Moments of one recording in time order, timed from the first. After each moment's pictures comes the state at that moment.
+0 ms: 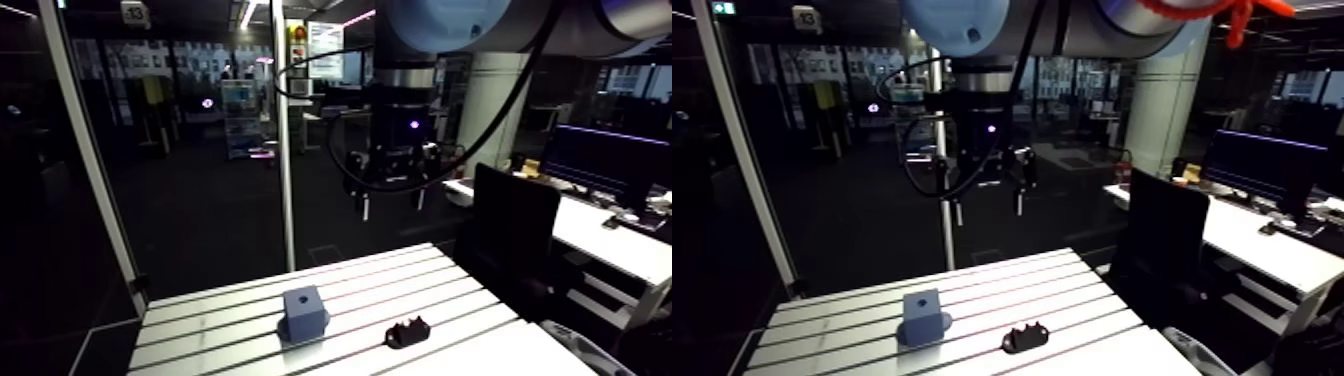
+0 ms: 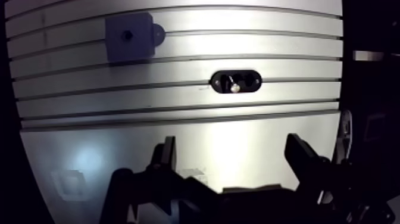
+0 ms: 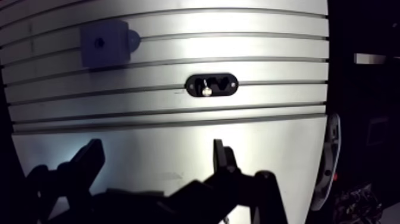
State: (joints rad) arm -0.38 -1.66 1.80 -1.78 -1.59 -1.92
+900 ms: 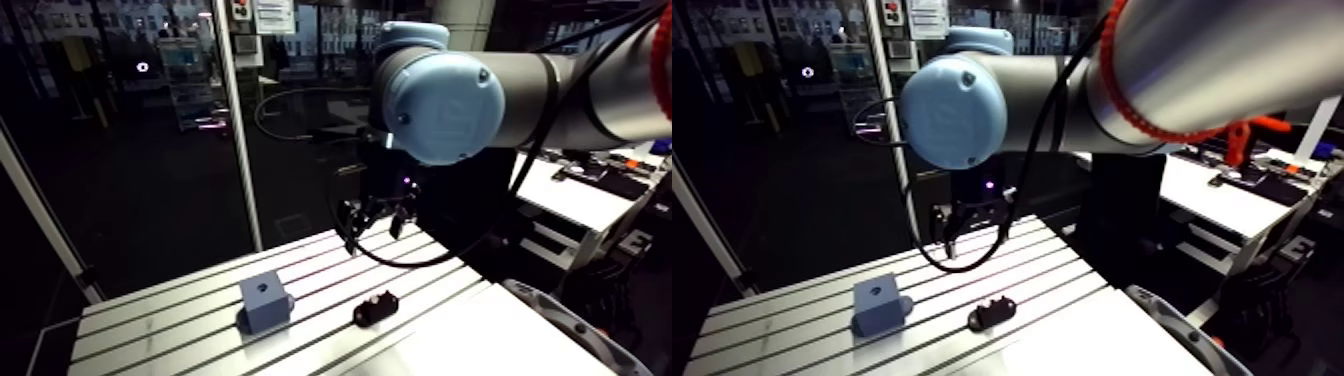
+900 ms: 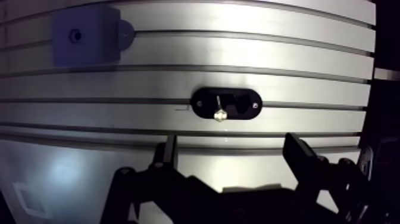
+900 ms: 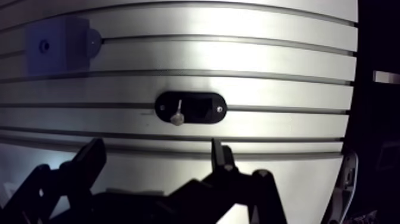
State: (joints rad) arm -0.52 -1.53 2.00 -2.09 -1.51 -2.12
